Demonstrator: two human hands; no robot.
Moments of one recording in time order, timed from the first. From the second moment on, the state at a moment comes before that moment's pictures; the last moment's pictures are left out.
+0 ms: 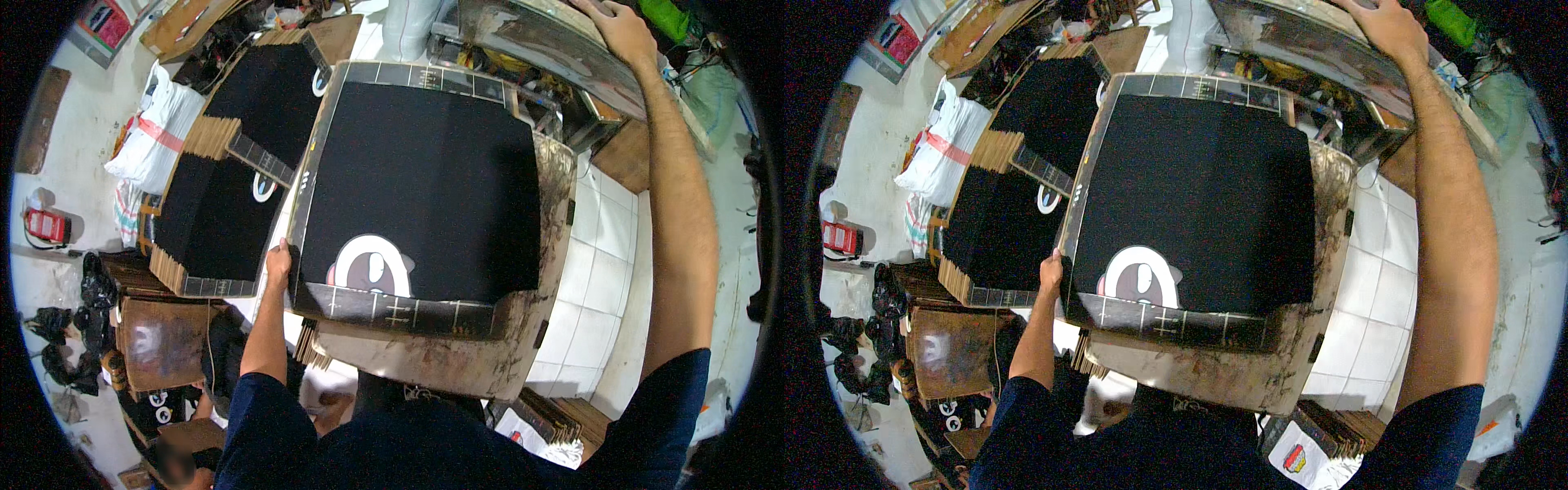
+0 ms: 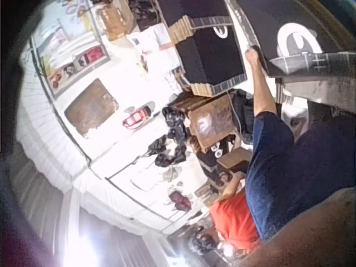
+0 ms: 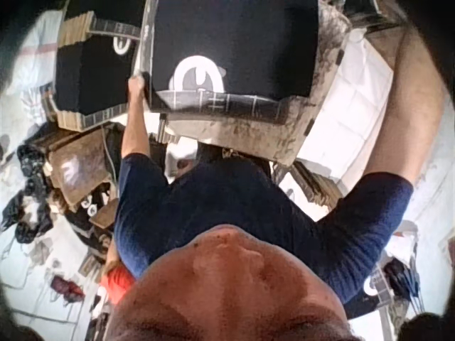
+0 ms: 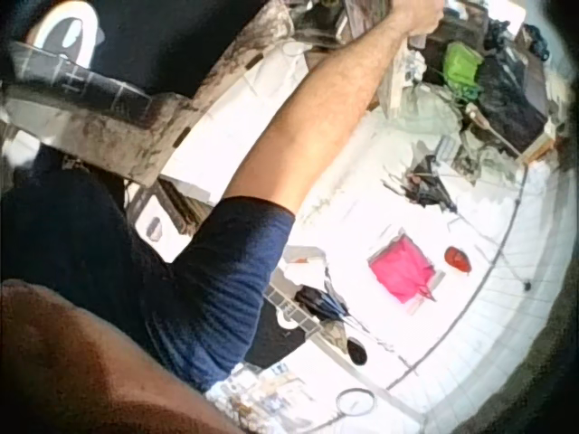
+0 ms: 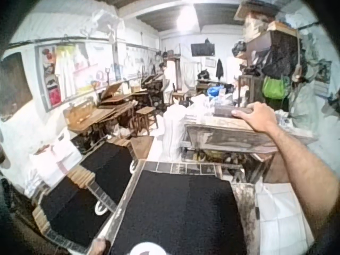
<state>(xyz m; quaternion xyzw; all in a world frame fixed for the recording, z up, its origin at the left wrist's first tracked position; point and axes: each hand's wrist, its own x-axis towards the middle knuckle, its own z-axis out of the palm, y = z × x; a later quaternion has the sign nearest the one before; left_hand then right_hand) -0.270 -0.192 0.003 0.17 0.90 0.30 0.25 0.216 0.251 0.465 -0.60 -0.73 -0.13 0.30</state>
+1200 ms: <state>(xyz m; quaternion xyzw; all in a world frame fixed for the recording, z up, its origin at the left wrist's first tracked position) -0.132 -0.259 0.062 0.10 0.79 0.48 0.37 0.219 0.244 0.452 -0.62 -0.73 -0.13 0.27</state>
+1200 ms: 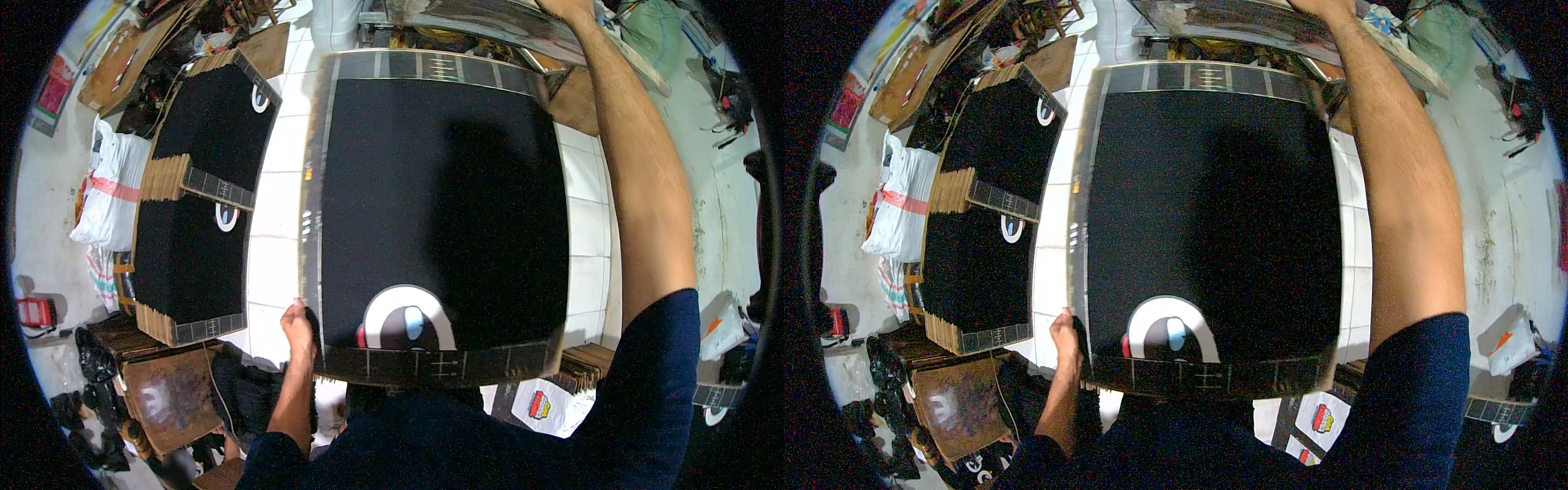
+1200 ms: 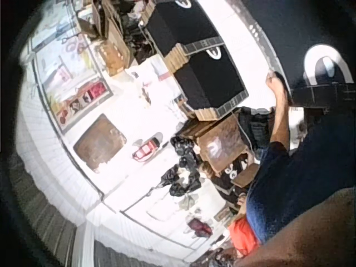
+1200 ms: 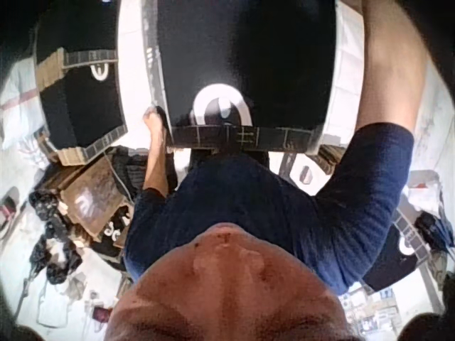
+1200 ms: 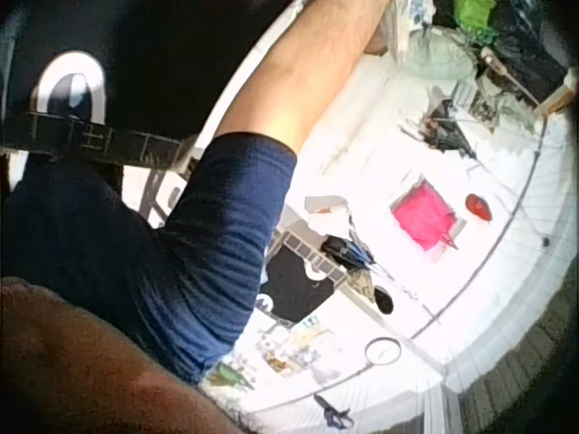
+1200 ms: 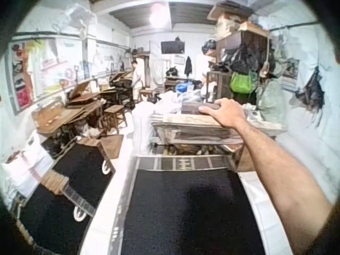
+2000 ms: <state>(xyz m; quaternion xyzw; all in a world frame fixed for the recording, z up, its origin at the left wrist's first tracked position) -0.152 -0.316 0.048 0.27 0.82 0.36 0.35 0.226 0.242 0.444 -0.60 -0.74 -0.11 0.27</state>
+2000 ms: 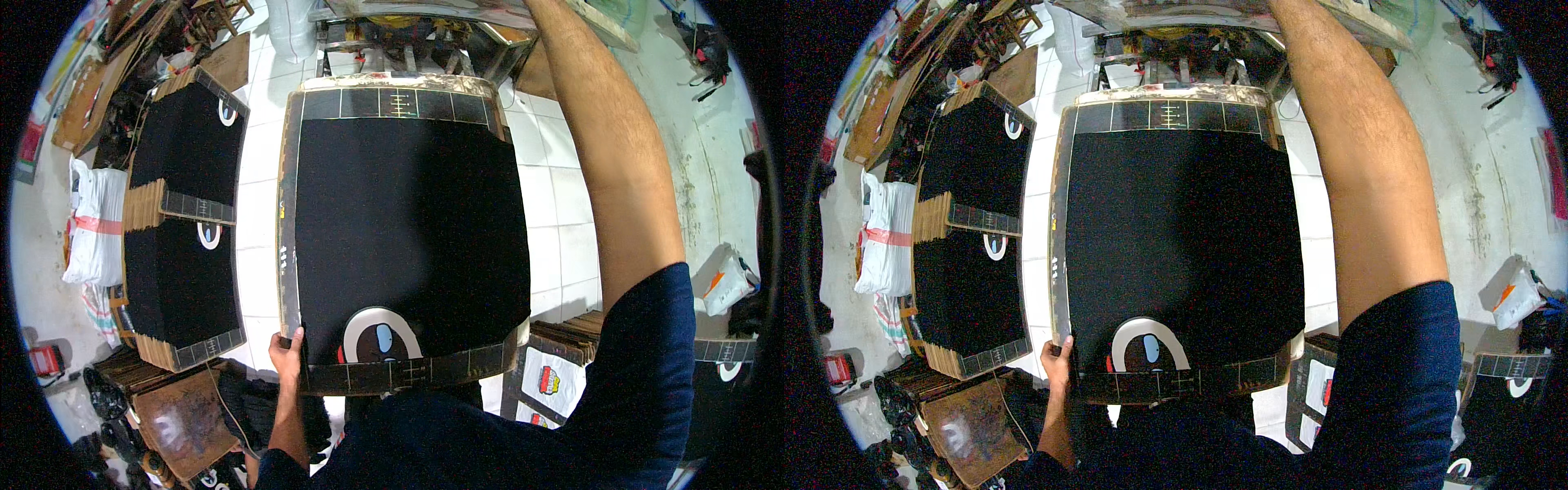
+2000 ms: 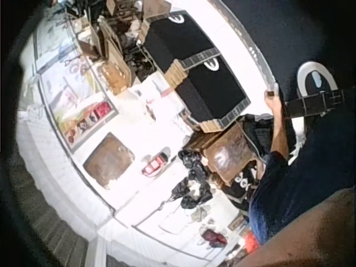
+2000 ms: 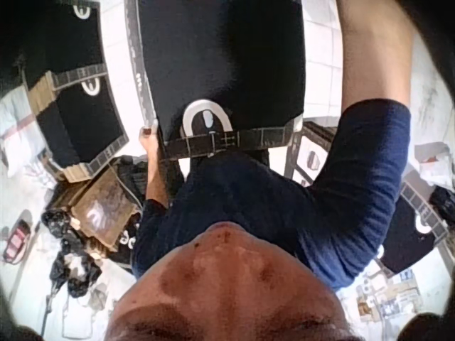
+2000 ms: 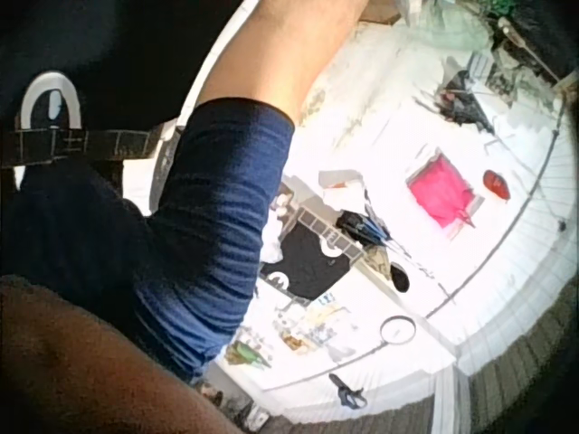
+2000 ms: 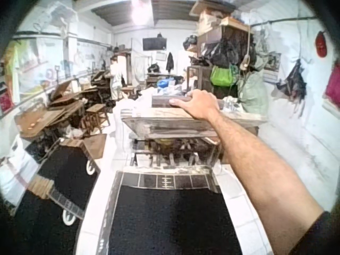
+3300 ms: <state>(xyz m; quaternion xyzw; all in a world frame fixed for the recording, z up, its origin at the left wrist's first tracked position) -0.130 -0.278 0.028 0.29 0.90 0.24 0.23 0.223 0.259 0.471 -0.63 -0.73 -0.10 0.25</state>
